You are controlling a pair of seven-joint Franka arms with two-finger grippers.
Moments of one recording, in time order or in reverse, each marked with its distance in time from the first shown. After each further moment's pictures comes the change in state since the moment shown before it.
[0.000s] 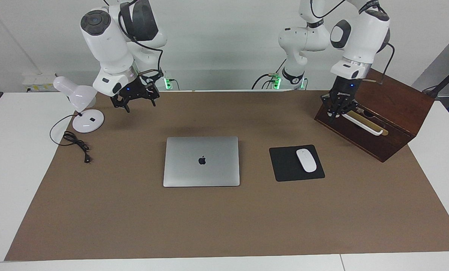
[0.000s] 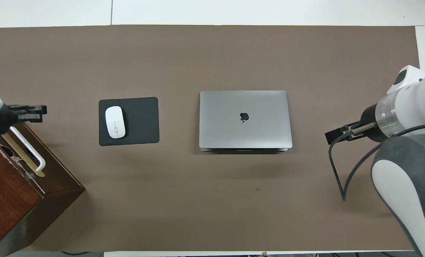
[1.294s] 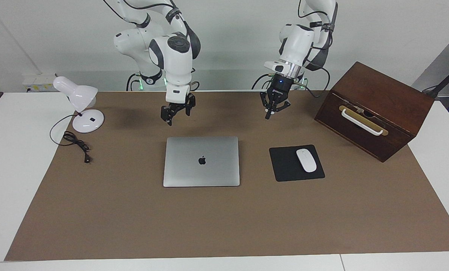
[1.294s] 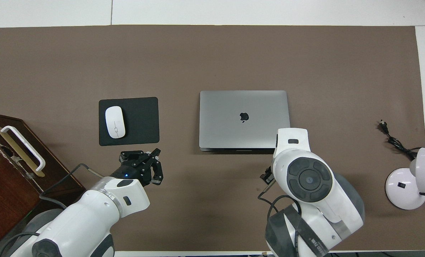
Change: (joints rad) left arm -0.417 -0.030 0.000 -0.381 -0.004 0.621 0.000; right arm 0.317 -0.015 0.008 -0.379 -0.251 0.476 -0.023
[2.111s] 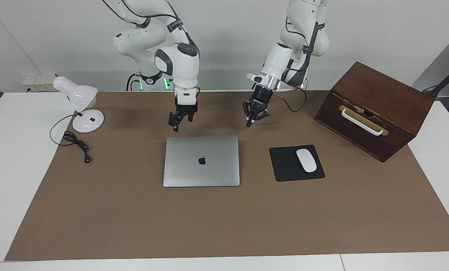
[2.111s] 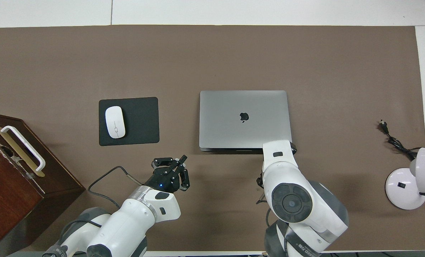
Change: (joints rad) left arm -0.163 0.271 0.000 -0.057 -0.001 0.415 -0.023; right arm 0.030 0.031 -0.001 -0.118 -0.161 0.234 0.001
